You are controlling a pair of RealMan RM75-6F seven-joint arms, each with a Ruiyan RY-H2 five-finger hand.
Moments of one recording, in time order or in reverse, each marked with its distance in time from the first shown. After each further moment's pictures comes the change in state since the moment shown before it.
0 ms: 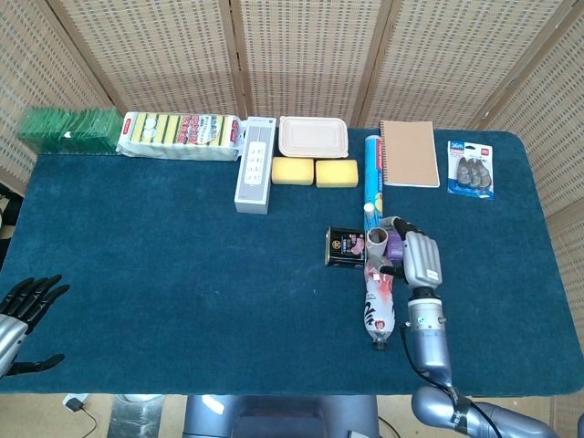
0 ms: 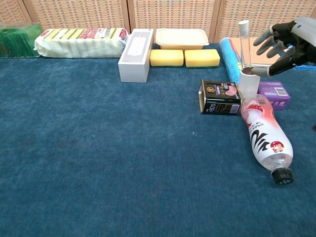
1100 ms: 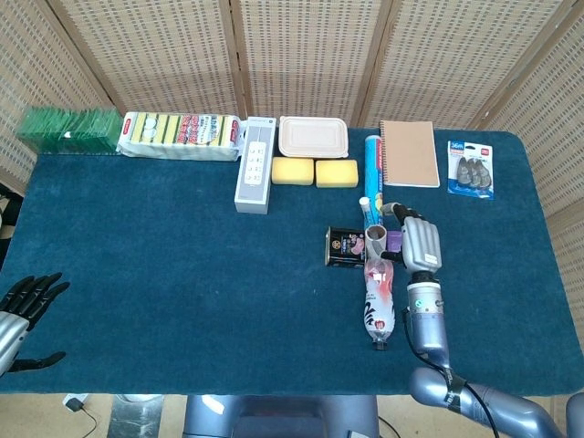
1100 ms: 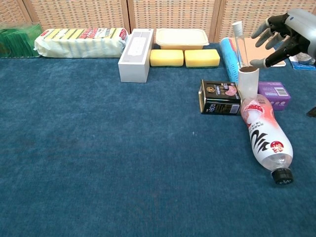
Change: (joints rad) left arm -0.008 0.000 -0.006 -0.016 -0.020 -0.031 0.015; right arm 0.092 0.001 0.006 0.112 0.041 -0.018 -0.007
